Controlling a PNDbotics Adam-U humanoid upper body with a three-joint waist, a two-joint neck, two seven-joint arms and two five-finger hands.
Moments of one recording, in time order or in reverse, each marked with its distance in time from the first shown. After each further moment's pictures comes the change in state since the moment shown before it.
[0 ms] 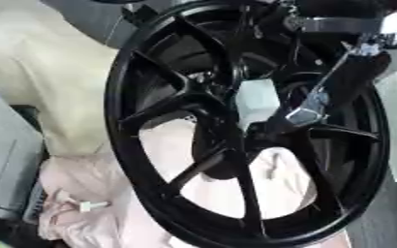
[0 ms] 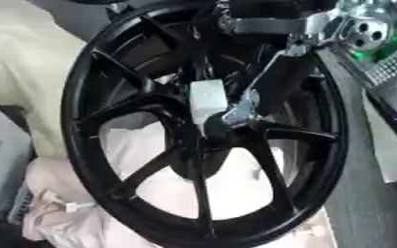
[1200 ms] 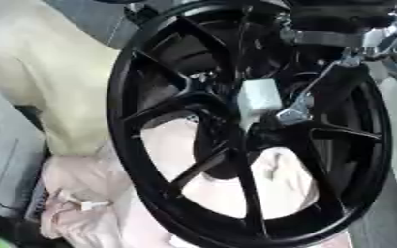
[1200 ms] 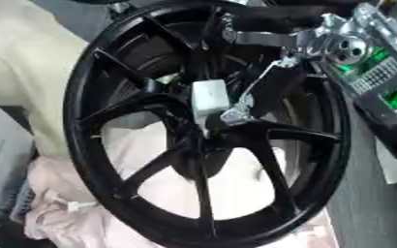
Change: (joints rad) left arm 0.007 0.000 0.000 -0.004 -0.003 0.001 -0.004; right arm 0.022 0.009 -0.001 0.037 0.027 0.032 -0.049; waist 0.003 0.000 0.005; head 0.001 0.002
